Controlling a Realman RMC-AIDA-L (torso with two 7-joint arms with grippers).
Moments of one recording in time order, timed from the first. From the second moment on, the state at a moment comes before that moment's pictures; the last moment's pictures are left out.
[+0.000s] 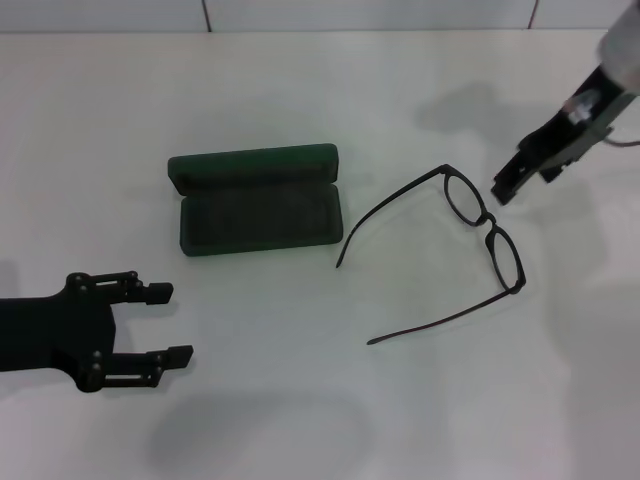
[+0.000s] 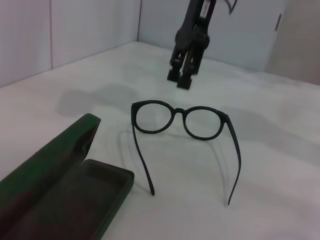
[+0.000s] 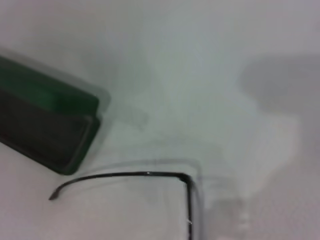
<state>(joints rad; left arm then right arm) -0.20 -2.05 0.82 1.01 2.02 1.74 -1.33 1.17 1.96 -1.10 -0.63 -2.69 -1.50 2.67</state>
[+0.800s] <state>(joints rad) -0.21 -2.05 0.82 0.97 2.02 1.74 -1.28 1.17 2.02 -1.11 -0.54 -2.66 -1.39 2.71</state>
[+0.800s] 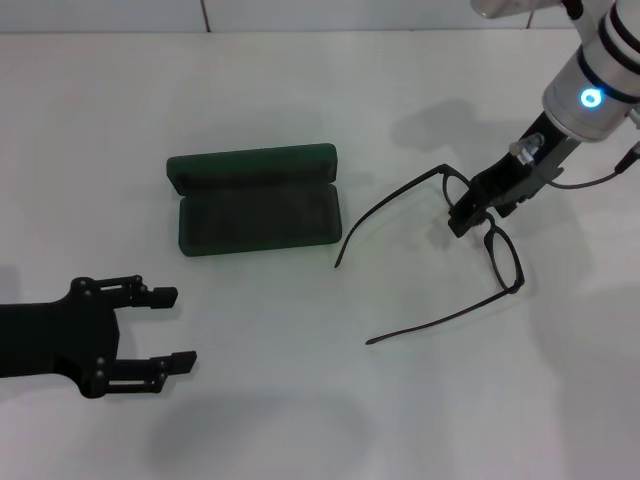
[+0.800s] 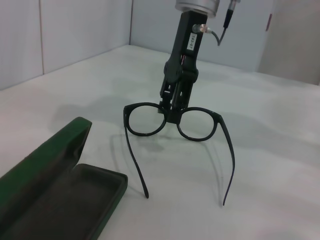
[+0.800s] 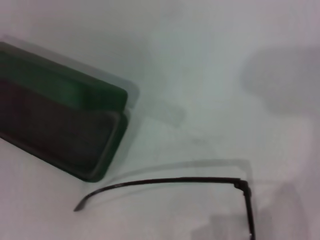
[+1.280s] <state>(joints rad) -0.22 -2.05 0.82 0.96 2.02 1.74 -1.27 1.15 2.02 -1.12 -0.54 -2.65 -1.39 2.71</state>
